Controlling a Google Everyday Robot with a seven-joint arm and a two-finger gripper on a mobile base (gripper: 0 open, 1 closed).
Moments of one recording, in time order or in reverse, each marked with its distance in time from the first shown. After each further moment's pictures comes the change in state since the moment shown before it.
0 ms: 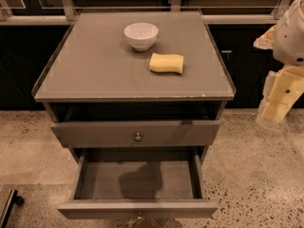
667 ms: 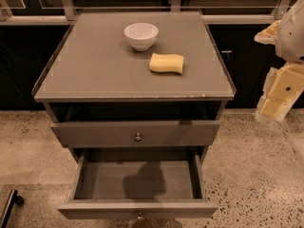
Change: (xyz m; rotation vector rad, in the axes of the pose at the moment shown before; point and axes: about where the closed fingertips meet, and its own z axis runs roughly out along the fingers) arm -0.004 -0.008 -0.003 0.044 -0.052 -0.008
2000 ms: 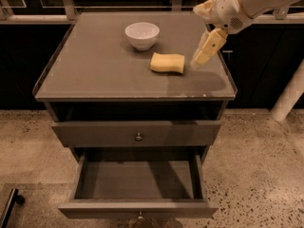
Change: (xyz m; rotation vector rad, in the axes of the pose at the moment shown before) arm -0.111 -0.153 0.095 0.020 -0.467 -0.119
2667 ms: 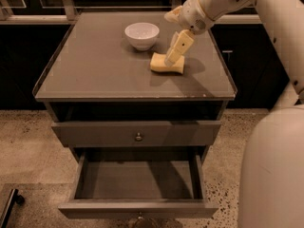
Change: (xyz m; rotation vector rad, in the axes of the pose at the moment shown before) arm -0.028 -0.029 0.086 -0.118 -0.069 -0.014
